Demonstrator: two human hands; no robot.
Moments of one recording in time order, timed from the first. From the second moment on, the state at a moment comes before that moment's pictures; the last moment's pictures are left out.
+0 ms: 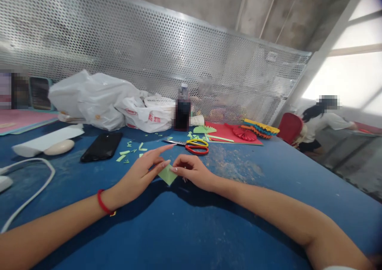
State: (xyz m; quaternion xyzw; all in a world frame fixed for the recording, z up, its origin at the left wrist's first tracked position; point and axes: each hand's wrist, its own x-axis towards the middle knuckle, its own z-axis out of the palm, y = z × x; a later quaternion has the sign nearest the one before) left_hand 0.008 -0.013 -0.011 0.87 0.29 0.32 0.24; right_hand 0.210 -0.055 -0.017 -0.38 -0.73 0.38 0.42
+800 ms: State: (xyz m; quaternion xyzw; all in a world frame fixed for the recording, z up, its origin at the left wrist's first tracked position) left_hand 0.010 -0.007 -0.011 0.71 0.29 0.51 0.38; right_hand 0.206 -0.060 -0.011 -0.39 -0.71 0.47 0.35
